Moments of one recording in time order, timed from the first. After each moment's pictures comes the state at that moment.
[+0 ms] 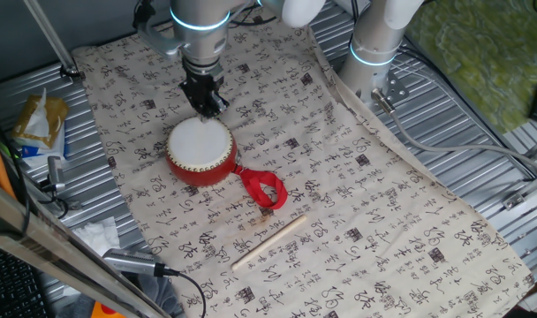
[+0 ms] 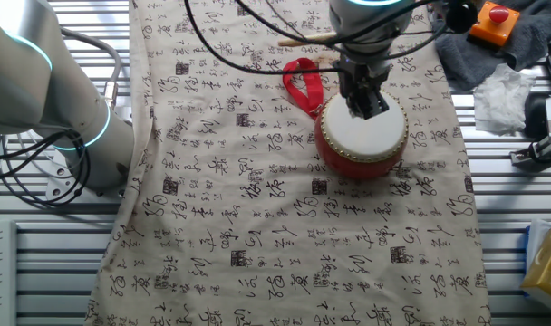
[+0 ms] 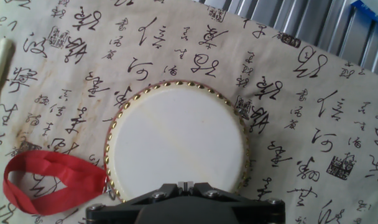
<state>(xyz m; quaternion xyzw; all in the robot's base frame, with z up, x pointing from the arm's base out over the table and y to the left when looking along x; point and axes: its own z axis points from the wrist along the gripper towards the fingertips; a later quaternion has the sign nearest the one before) 0.508 0.021 0.175 -0.19 0.98 0.00 0.06</state>
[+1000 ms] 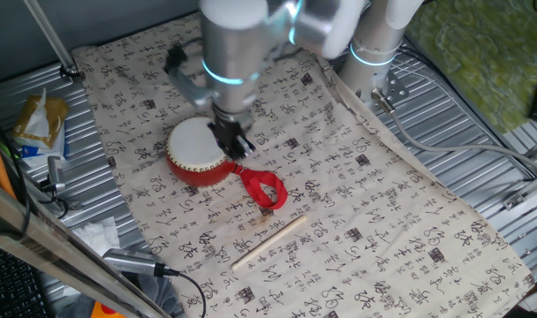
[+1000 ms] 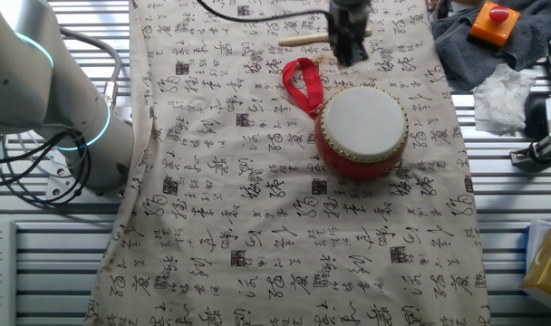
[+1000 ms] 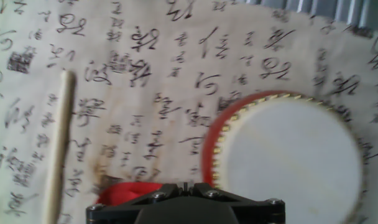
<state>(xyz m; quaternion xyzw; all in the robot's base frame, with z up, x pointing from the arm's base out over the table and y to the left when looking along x) 0.483 0.144 0.140 -0.12 0.99 0.00 0.05</state>
